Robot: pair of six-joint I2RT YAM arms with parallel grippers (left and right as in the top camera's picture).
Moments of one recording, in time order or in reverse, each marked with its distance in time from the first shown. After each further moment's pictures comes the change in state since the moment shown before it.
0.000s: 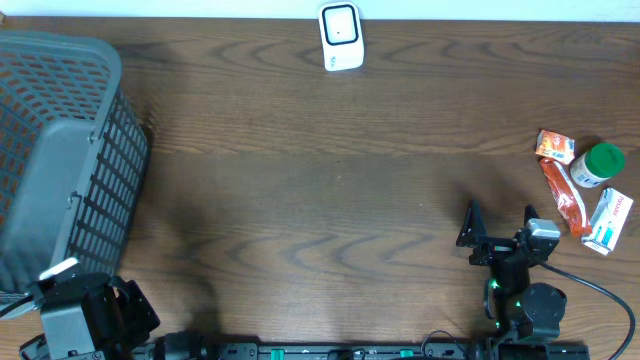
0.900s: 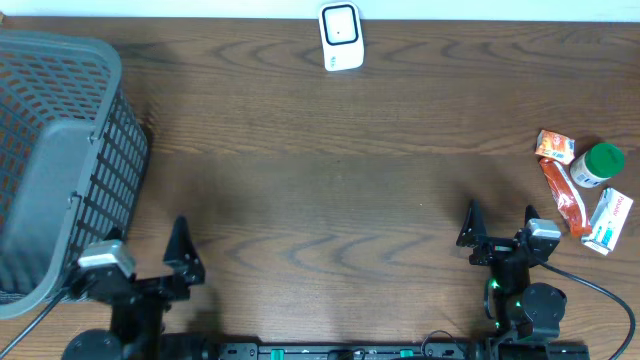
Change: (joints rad) left arm -0.120 -0.445 -0.488 0.927 0.480 -0.001; right arm 0.000 0.000 0.000 0.000 0.004 0.000
